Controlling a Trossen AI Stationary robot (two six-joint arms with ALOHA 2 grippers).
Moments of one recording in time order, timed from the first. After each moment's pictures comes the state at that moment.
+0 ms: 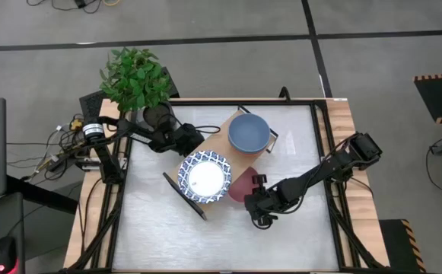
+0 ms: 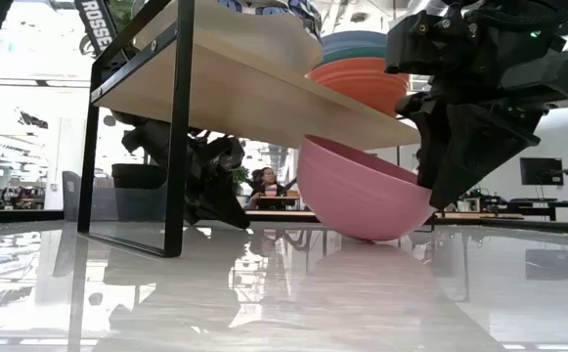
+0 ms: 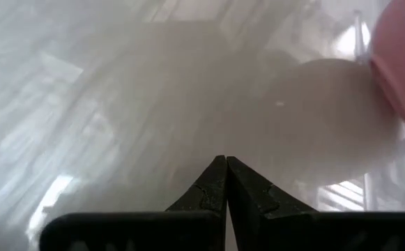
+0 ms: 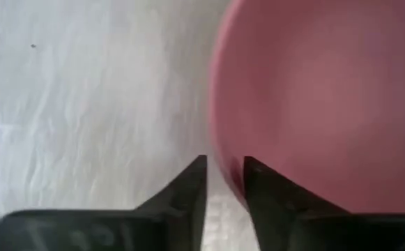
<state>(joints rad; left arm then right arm) 0.40 1.77 0.65 0.34 0.34 -0.25 0.45 1.72 1.05 -0.53 0.31 0.25</state>
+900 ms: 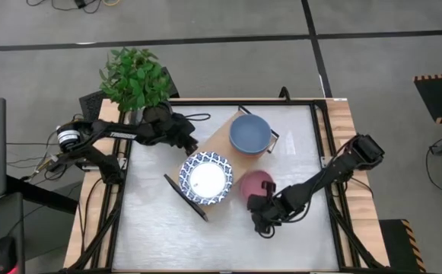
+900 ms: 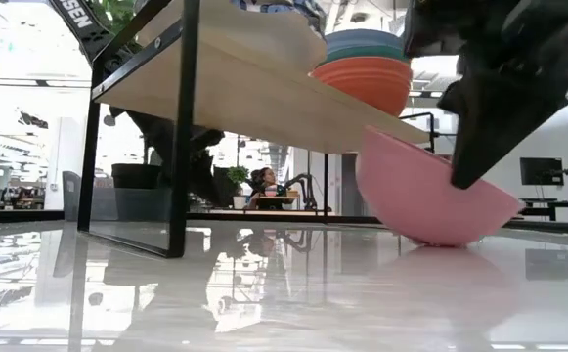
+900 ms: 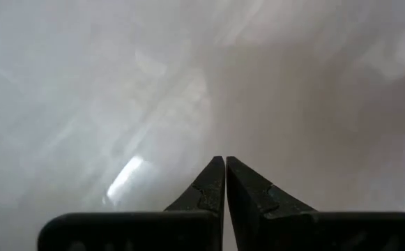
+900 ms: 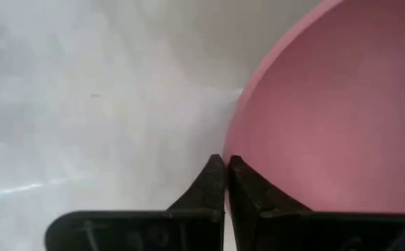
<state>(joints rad) 0.47 1.52 0.65 0.09 0.09 -0.25 0.54 1.72 1.10 -0.60 0.29 0.70</state>
